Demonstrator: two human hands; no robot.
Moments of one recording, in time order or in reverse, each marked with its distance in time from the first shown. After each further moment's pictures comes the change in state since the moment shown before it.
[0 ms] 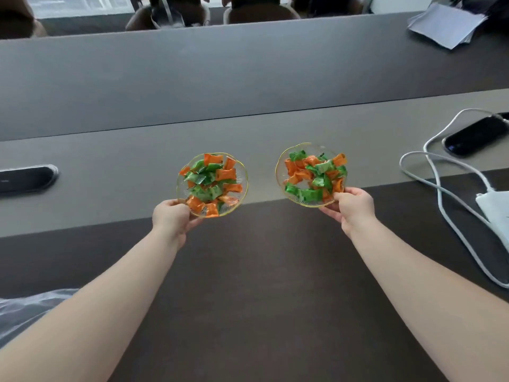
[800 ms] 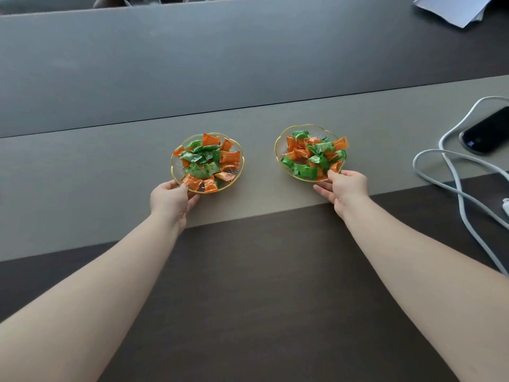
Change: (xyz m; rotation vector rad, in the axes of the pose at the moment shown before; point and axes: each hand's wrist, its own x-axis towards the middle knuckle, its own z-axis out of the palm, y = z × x) left_hand 0.072 0.011 0.076 -0.099 0.014 0.028; right_hand 0.096 -0.010 0.039 0.043 0.034 0.018
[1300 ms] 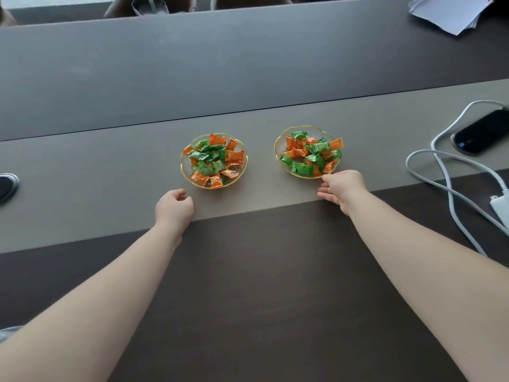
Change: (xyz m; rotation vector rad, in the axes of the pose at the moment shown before) left_hand -0.029 -0.012 -0.033 0.609 -0.004 0.208; right_hand -0.018 -0.011 -0.009 -0.370 -0.069 0.010
